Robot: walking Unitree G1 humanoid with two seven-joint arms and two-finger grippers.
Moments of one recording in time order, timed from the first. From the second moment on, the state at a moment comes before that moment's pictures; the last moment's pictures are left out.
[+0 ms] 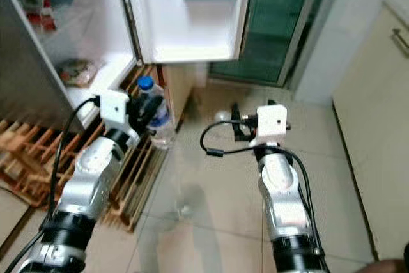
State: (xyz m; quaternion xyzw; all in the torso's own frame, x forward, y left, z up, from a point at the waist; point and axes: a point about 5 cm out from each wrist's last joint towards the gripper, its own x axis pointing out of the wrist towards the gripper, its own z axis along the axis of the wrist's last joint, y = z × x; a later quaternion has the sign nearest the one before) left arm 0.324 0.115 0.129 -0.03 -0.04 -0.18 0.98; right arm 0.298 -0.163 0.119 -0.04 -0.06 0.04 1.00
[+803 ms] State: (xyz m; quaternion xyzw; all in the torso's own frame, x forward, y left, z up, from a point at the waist) left arm 0.325 0.063 0.140 -0.02 -0.06 -0.28 0.96; right arm 0.294 -0.176 0.117 -0.05 -0.05 0.02 1.00
